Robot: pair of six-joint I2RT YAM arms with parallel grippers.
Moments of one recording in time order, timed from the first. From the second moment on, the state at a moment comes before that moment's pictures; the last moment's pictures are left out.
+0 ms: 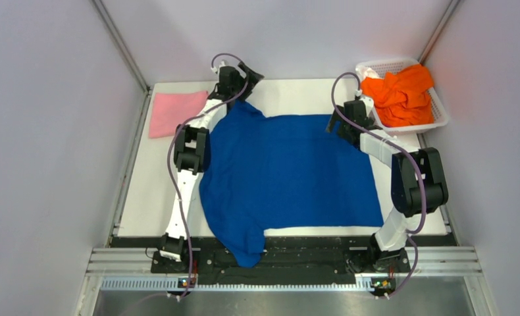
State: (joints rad) left arm -0.23 2.59 2.21 0.00 0.18 -1.00; right arm 0.20 1.73 1.08 -0.08 0.27 0.46
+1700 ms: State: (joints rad) left arm -0.24 2.37 1.84 -0.05 0.06 -0.93; right arm 0.26 1.74 1.13 -0.12 0.25 0.37
